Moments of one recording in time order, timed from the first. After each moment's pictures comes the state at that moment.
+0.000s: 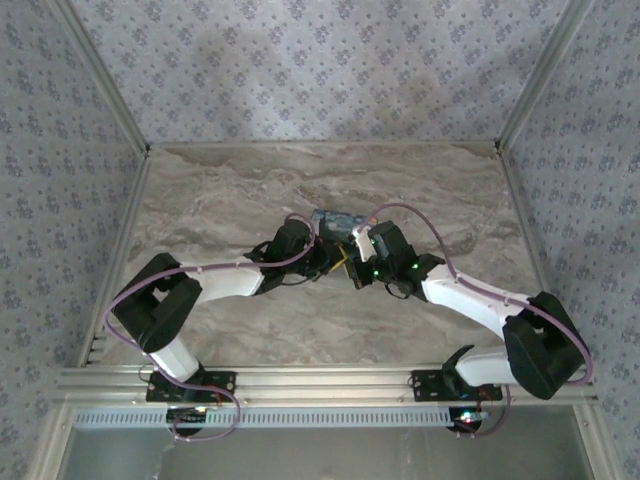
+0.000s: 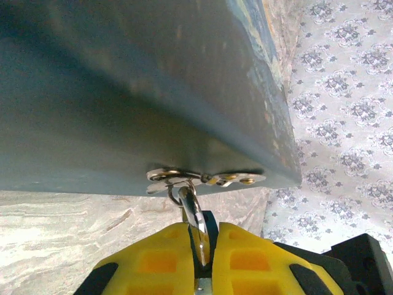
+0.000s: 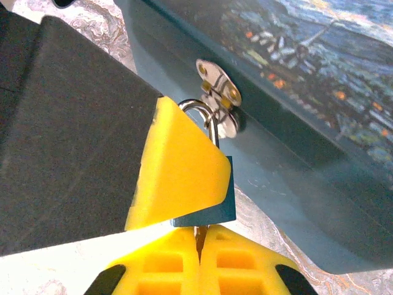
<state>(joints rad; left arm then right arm) -0.80 1.65 0.82 0.30 0.32 -1.33 0.65 1.31 0.71 -0.19 -0.19 0.20</state>
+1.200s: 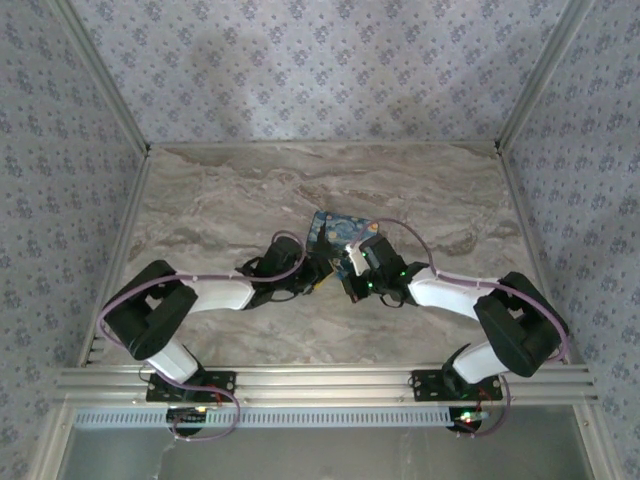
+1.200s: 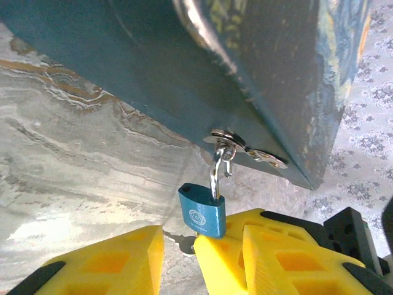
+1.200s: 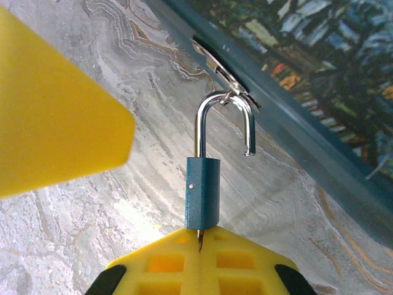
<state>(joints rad) -0.81 1.58 0.64 0.32 0.25 -1.33 0.69 1.45 0.63 -0.07 -0.23 0.22</state>
